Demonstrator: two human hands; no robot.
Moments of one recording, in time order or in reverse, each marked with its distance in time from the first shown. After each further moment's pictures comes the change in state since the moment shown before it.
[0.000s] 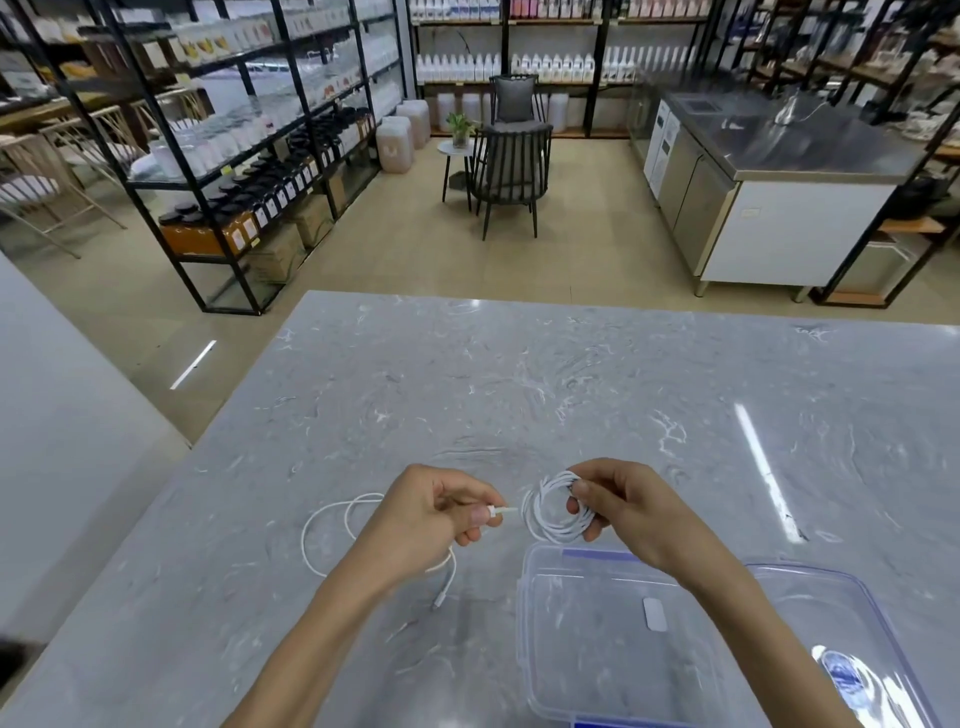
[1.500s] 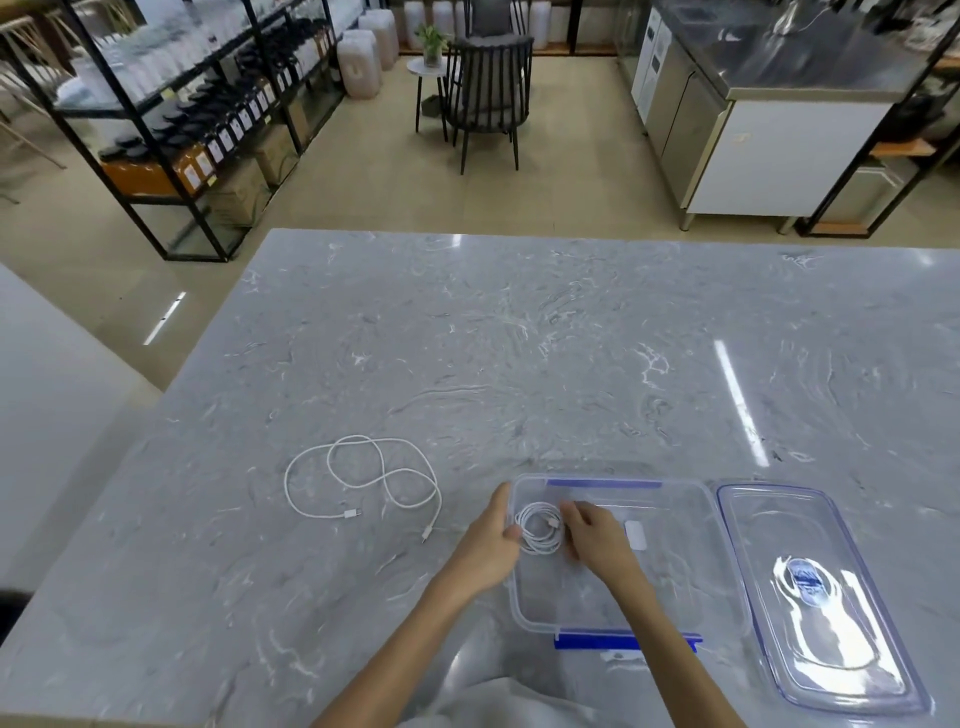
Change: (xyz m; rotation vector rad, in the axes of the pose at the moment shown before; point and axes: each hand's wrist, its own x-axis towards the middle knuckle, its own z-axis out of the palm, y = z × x) left_hand 0.020 -0.146 0.108 0.231 -0.174 -0.291; right_hand -0.007 0.173 0.078 -0.157 0.233 0.501
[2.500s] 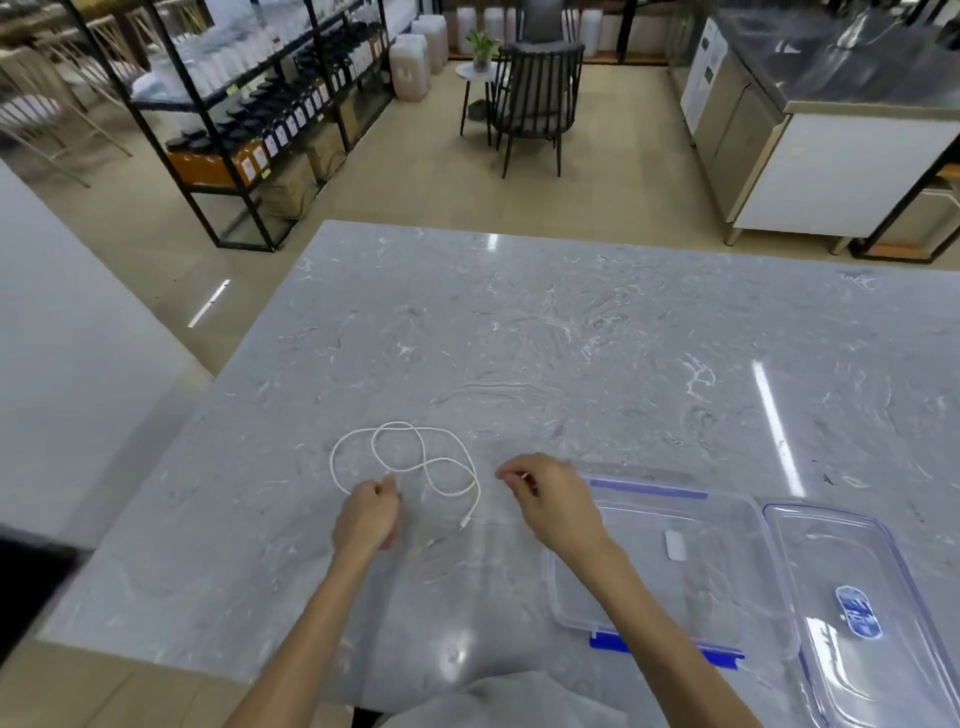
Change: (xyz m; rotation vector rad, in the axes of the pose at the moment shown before) left_hand -0.010 -0.099 -0.128 -0.140 0.609 -0.391; right_hand -0.034 -0.102 0.031 -0.194 -0.043 -0.612
